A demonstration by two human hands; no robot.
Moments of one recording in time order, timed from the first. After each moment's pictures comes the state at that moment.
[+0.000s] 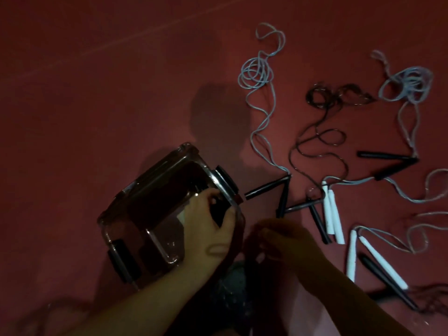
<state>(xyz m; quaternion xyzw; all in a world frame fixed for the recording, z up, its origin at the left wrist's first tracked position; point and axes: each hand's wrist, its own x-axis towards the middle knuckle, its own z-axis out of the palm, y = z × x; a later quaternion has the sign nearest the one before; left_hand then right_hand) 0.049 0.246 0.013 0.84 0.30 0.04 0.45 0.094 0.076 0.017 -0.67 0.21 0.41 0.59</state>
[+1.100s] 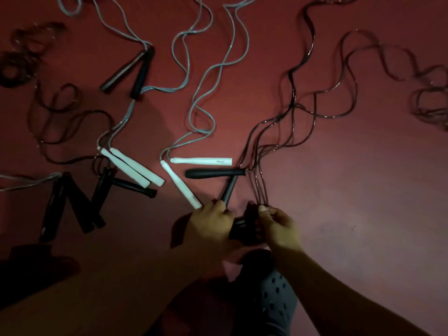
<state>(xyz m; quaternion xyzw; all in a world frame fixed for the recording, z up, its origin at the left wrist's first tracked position) 0.025 -0.068 -0.093 0.84 -0.46 -0.27 0.07 -0.081 -0.192 -0.102 -0.47 0.63 0.04 0.62</state>
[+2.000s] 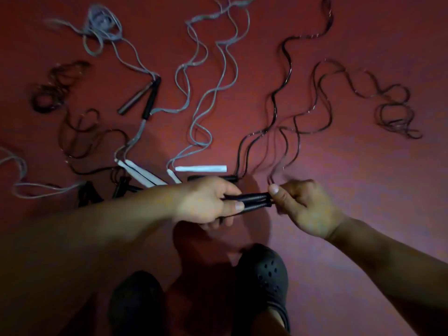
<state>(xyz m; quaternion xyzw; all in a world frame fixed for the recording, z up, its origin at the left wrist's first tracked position) 0.089 -0.100 0.046 0.67 -0.28 -0.64 0.25 -0.072 -0.277 0.023 -0.90 0.16 0.09 0.39</state>
